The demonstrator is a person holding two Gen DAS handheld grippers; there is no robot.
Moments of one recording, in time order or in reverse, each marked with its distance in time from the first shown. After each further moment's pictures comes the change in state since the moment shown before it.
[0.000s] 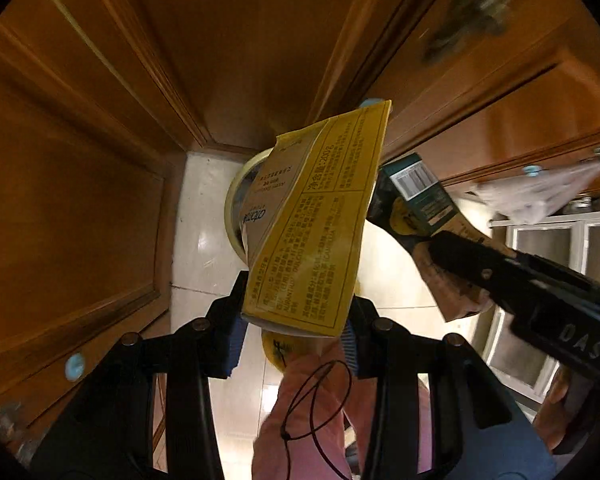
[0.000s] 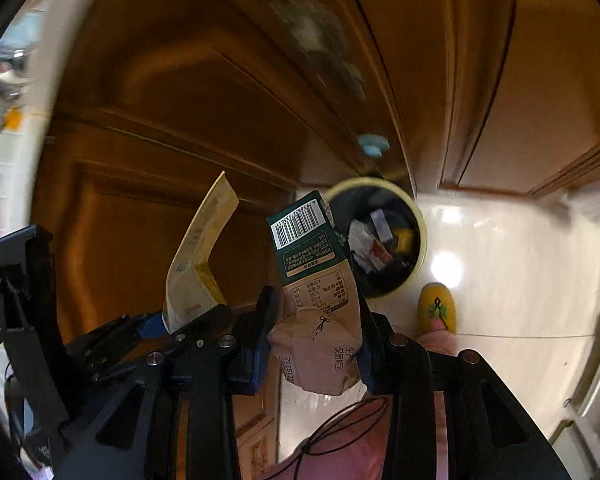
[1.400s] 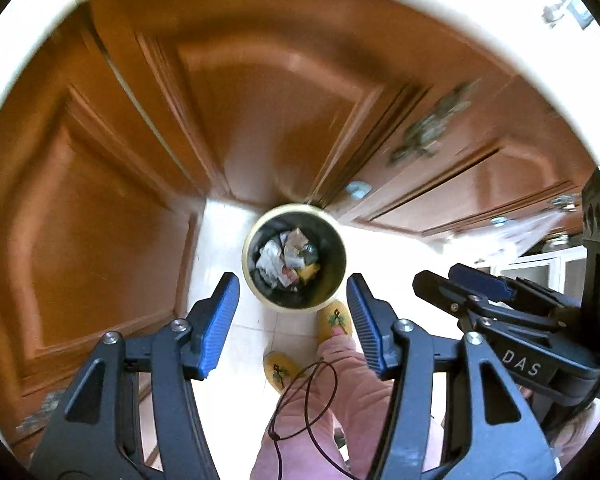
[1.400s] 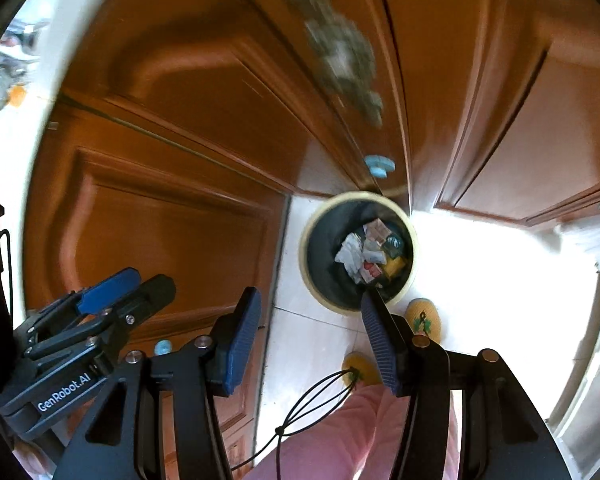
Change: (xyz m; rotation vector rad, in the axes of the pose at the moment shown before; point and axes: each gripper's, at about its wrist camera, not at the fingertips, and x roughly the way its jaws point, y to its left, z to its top) left arm -0.173 0.004 0.008 -0.030 -0.171 0.003; right arm -0.095 0.035 0.005 -0.120 -0.050 -0.026
